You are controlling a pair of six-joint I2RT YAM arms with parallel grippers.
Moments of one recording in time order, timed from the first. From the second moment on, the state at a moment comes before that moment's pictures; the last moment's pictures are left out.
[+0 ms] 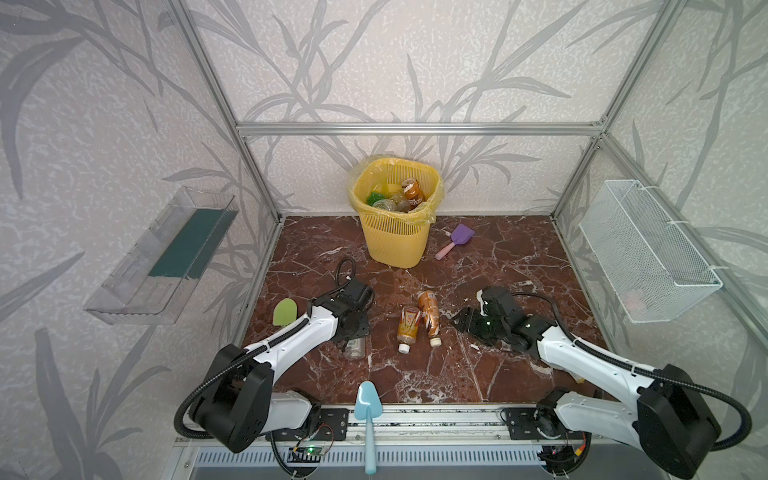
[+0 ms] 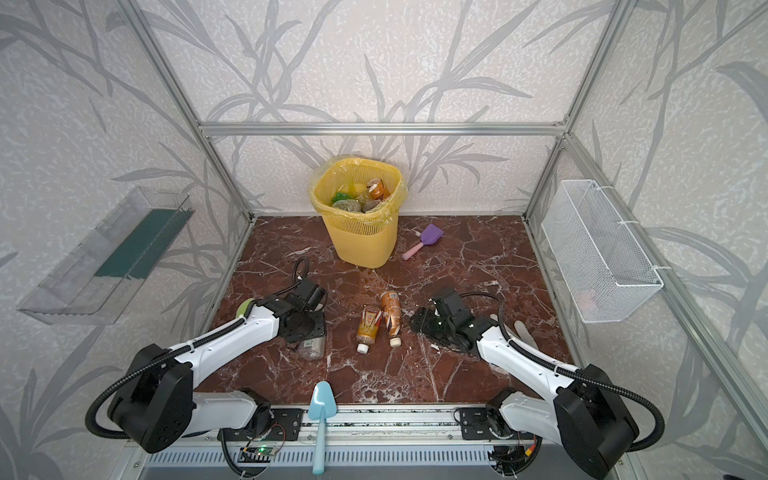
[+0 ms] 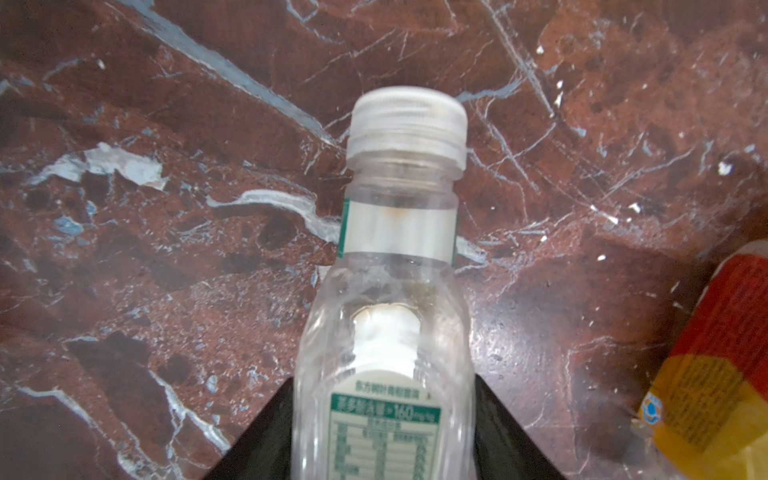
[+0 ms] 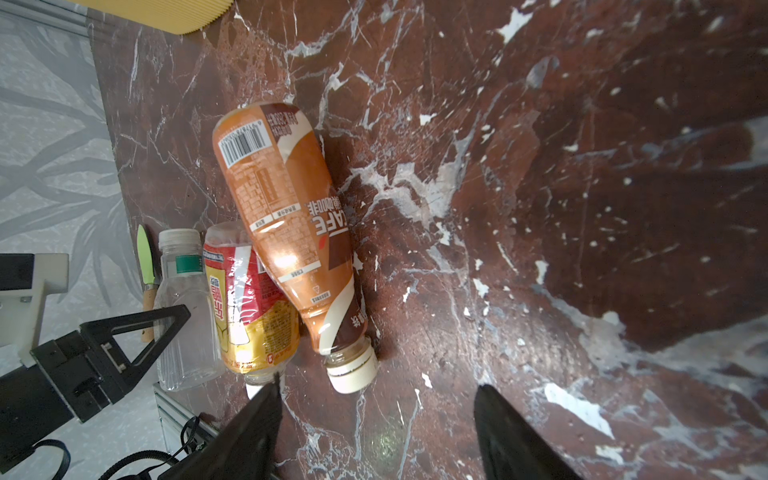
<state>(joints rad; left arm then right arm) -0.47 1.31 0.75 -0.75 -0.13 -0.69 0.60 1.17 0.59 -0.30 -0.22 0.98</state>
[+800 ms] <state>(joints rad) -0.42 1.23 1.29 -0.93 -0.06 -0.65 0.60 1.18 0.61 -0.31 -0.23 0.97</state>
